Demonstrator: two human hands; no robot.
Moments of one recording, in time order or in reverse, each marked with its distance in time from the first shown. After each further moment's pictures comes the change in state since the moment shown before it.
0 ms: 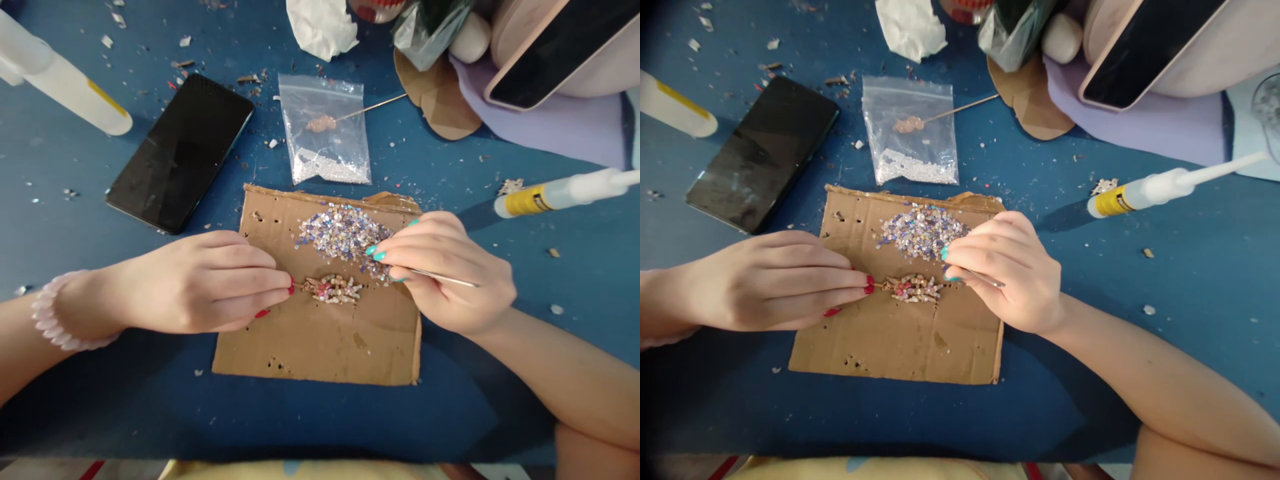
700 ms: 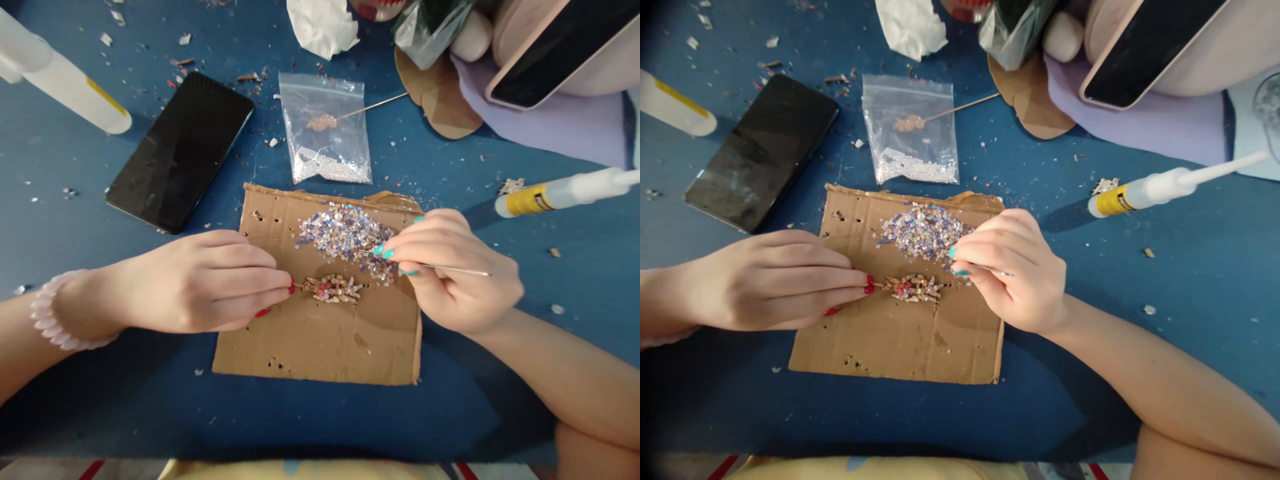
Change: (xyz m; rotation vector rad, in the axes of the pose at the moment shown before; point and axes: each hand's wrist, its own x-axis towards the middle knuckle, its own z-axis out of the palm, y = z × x) left_hand 0.000 0.000 0.001 -0.007 -0.004 0.009; right_hand -0.001 0.001 0.000 0.026 0.019 0.012
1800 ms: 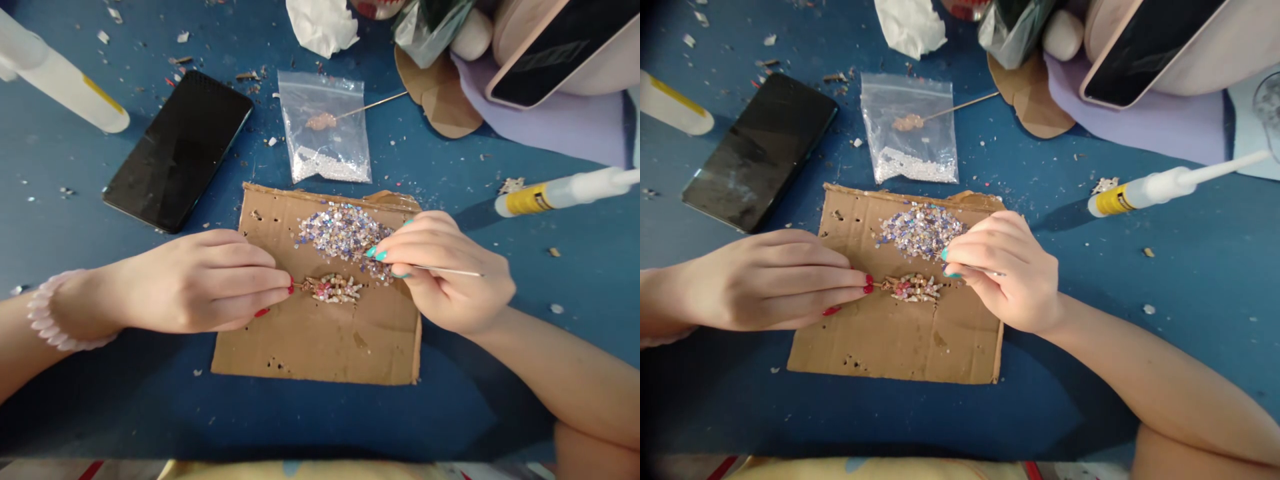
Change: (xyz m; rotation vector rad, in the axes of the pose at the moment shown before) left_hand -0.001 0.000 0.001 -0.007 -0.004 -0.011; right_hand -0.001 -0.001 0.005 0.068 -0.006 0.040
